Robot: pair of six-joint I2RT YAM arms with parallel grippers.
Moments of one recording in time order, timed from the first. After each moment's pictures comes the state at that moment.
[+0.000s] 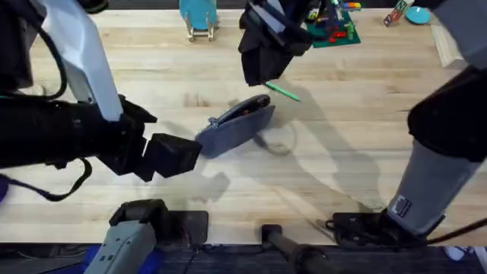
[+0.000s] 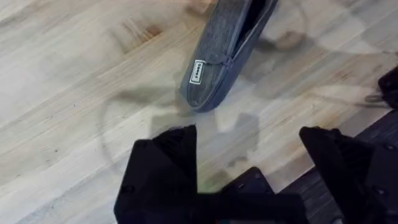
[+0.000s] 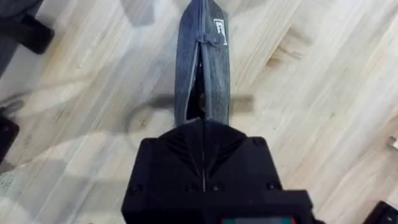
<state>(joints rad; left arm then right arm) 0.12 0.83 1.13 -1.48 0.46 0.52 0.58 2.09 2.25 -1.71 -0.50 -1.56</state>
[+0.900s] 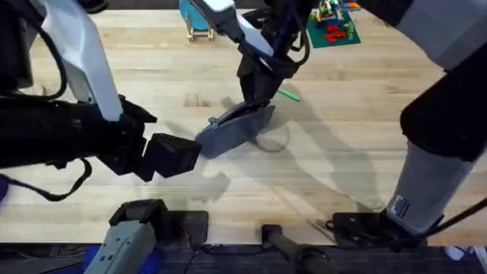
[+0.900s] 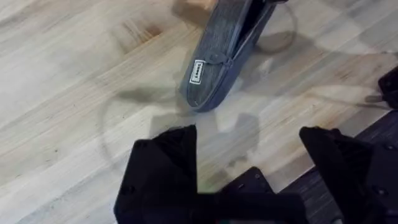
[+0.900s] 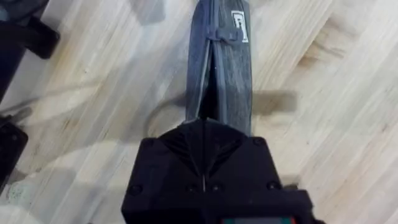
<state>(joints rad) 0.12 0.83 1.13 -1.48 0.46 0.52 0.60 2.11 2.06 -1.59 -0.50 -1.52</state>
